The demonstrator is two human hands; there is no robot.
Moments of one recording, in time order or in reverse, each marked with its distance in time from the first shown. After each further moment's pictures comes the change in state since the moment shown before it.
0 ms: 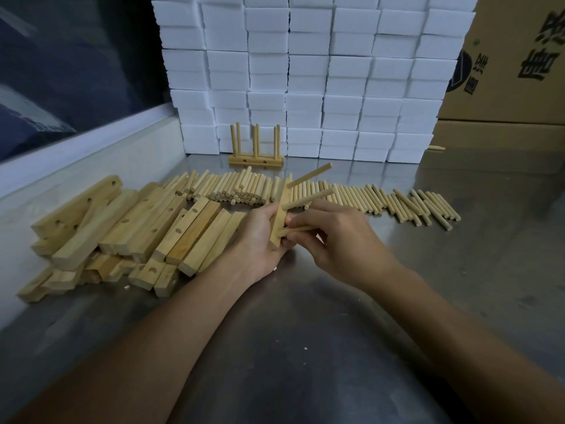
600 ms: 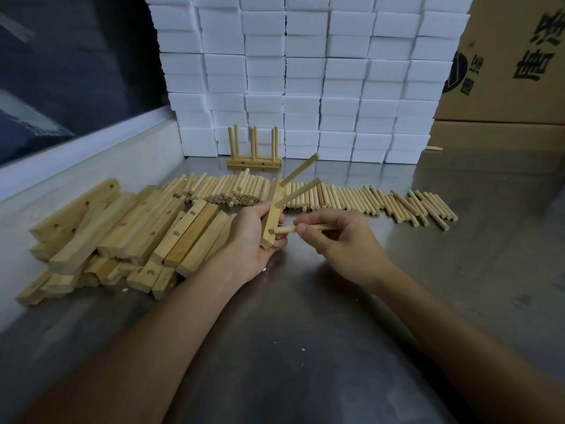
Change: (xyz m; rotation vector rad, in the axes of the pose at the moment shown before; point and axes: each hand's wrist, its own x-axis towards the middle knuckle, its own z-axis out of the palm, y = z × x) left_hand 0.000 0.005 -0.005 0.088 0.070 0.077; right_hand -0.007 0.009 0.007 0.624 0.041 0.479
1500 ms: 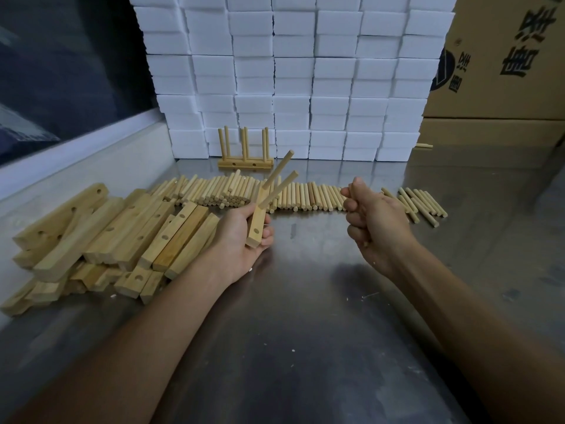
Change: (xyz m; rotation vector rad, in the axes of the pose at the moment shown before) left_hand 0.004 0.002 -0.005 -0.047 0.009 -0.040; right_hand 0.019 0.011 -0.042 0.686 0.309 0.367
